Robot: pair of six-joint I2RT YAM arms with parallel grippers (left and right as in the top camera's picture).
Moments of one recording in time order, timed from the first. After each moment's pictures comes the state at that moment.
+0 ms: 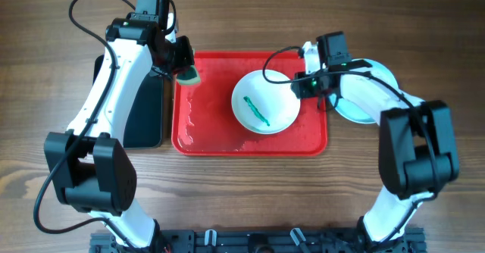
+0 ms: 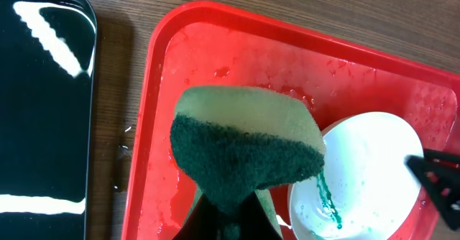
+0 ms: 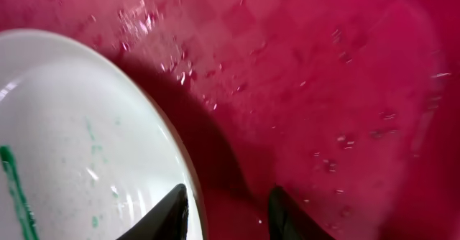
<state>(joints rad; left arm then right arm) -0.14 1.85 1.59 -0.98 0.16 -0.37 0.21 1.95 1.16 -0.40 -0.27 0.05</state>
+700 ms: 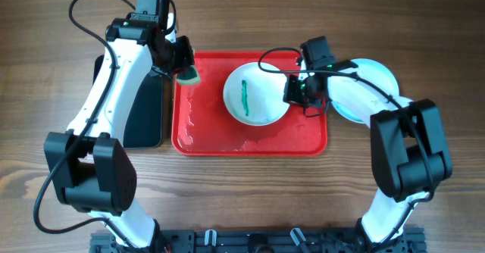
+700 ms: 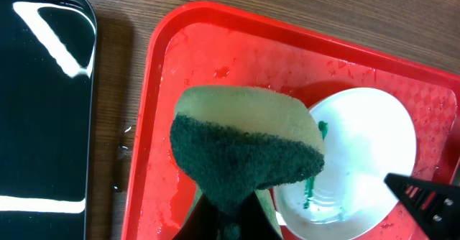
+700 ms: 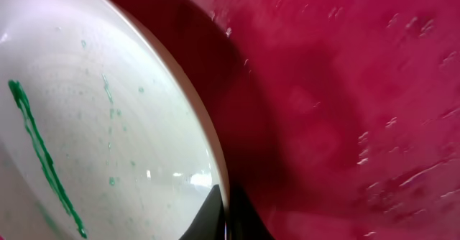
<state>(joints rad) -0.14 1.85 1.59 -0.98 0.16 -0.37 0.30 1.95 1.18 -0.54 -0.27 0.52</state>
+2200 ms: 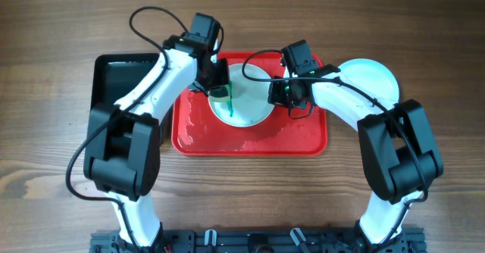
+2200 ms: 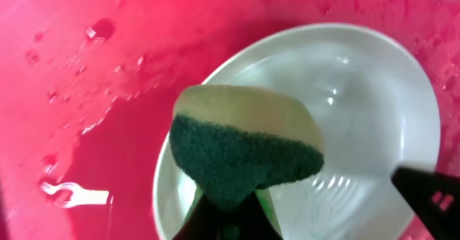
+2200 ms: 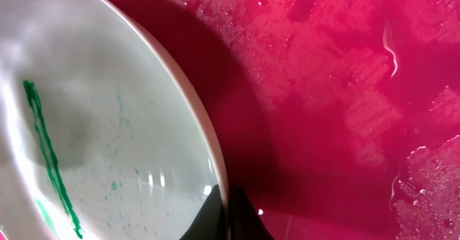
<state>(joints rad) -0.34 1.98 1.46 -0.77 0.13 -0.42 0.39 1.96 1.18 -0.44 -0.24 0.56</state>
